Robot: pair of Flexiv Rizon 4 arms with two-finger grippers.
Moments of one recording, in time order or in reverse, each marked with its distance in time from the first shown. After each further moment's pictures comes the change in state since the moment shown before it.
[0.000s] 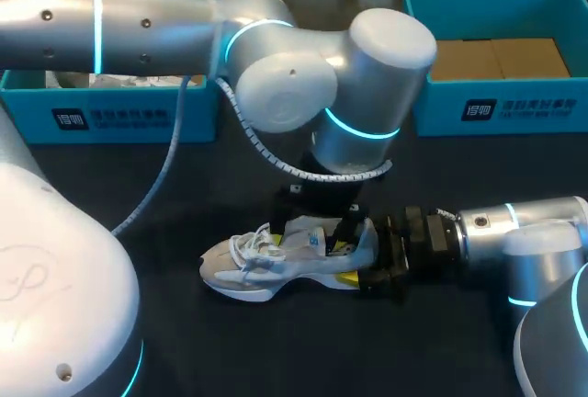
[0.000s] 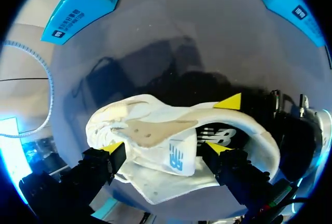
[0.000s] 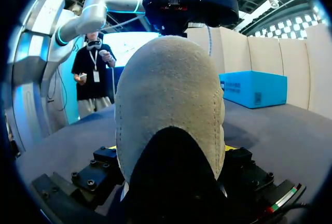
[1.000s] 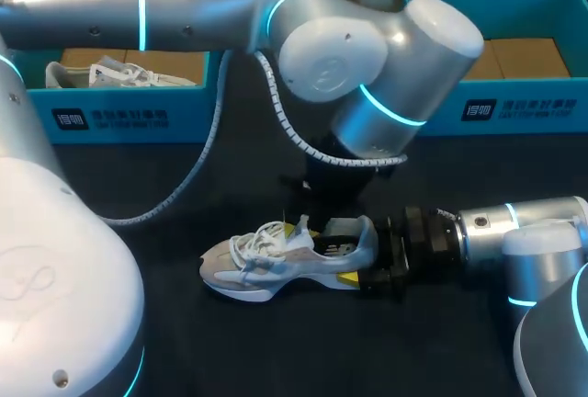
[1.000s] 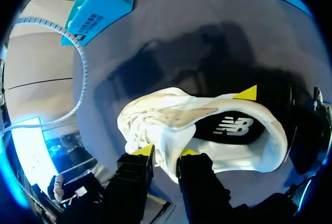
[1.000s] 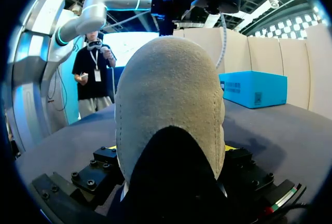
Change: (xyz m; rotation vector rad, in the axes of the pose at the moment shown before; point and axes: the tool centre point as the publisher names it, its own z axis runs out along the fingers) left arm -0.027 0.006 -0.027 -0.048 -0.209 0.027; right arm 0.000 0.000 0.000 0.000 0.000 0.000
